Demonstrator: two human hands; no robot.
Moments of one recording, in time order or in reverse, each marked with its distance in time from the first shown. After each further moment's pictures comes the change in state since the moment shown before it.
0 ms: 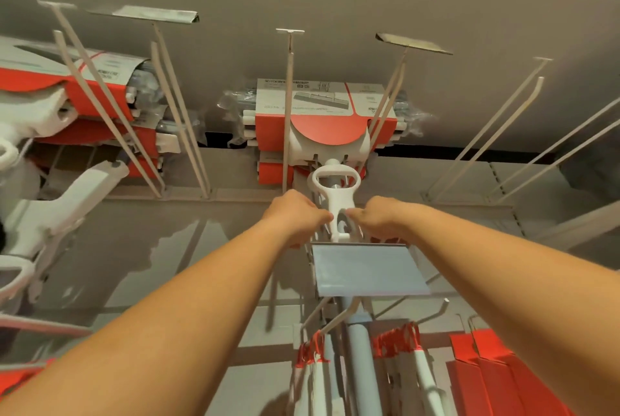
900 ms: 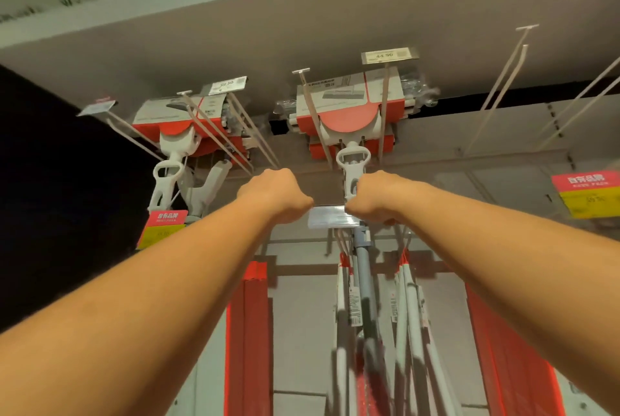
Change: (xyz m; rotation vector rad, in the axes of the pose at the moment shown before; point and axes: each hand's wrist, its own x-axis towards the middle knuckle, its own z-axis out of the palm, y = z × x) left_hand -0.194 0.129 -0.074 0.842 0.056 -0.223; right_hand -0.176 0.012 -0.080 -0.170 -0.166 -0.390
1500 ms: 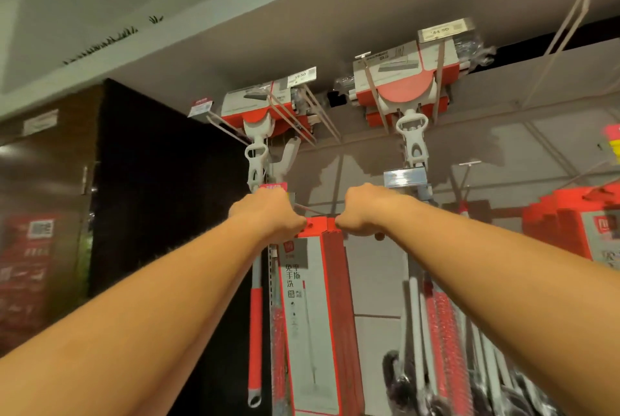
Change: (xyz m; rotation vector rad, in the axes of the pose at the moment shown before) left_hand -0.148 -0.104 -0.081 0.240 -0.131 -0.140; right_hand -0.121 -0.142 0.002 0.057 -0.113 -0.156
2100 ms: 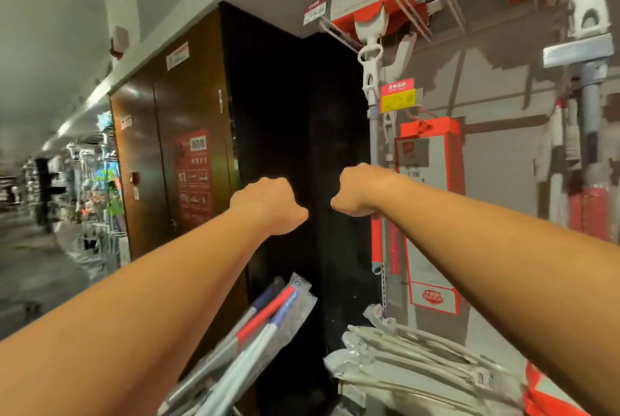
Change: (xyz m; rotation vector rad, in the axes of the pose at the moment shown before) left_hand -0.174 -0.178 -0.004 0.157 -0.242 -0.263; right_hand -0.084 -0.202 0.074 0.189 -0.199 -0.292
